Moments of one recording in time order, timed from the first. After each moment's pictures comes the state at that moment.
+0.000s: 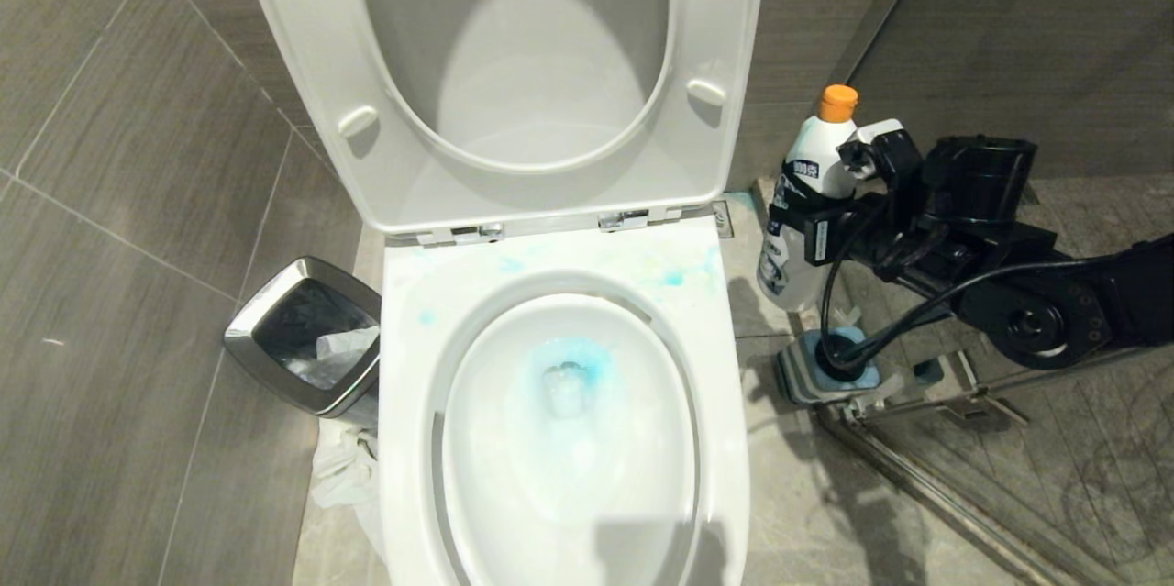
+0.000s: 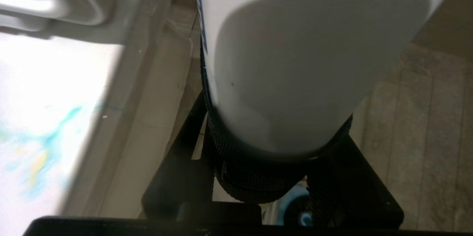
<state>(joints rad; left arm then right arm) 0.00 0.00 0.00 0.00 0.00 0.01 0.24 1.92 -1.14 -0.71 -0.07 -0.16</state>
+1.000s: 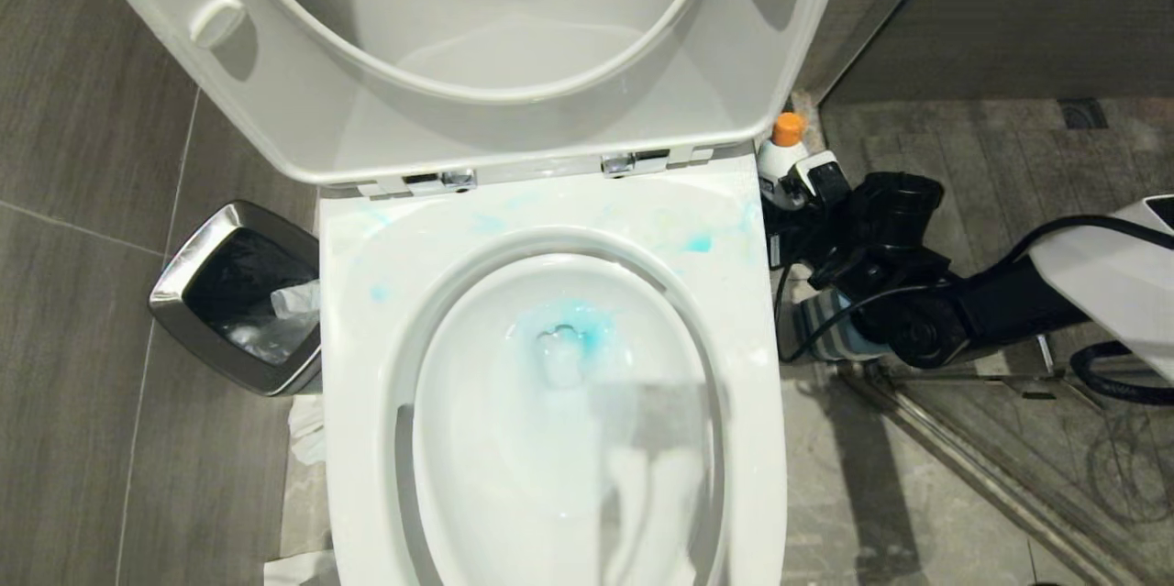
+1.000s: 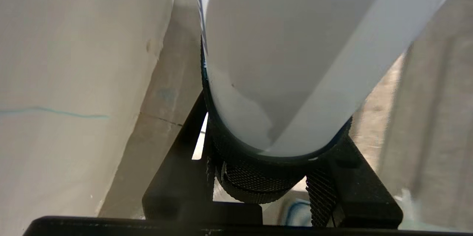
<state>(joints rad) 0.00 0.00 0.00 0.00 0.00 0.01 0.24 2.19 -1.31 -0.90 -0.07 -0.27</state>
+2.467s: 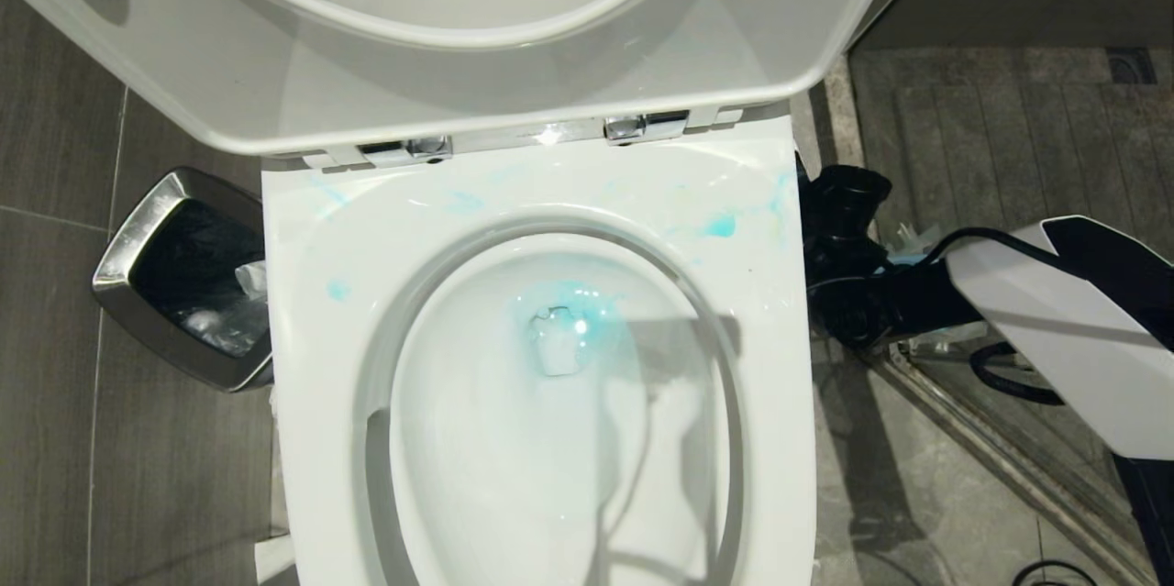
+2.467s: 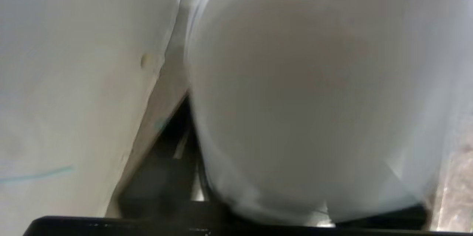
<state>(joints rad) 0.00 0.00 0.00 0.00 0.00 0.02 0.28 2.37 -1.60 -0.94 -0.08 -0.29</state>
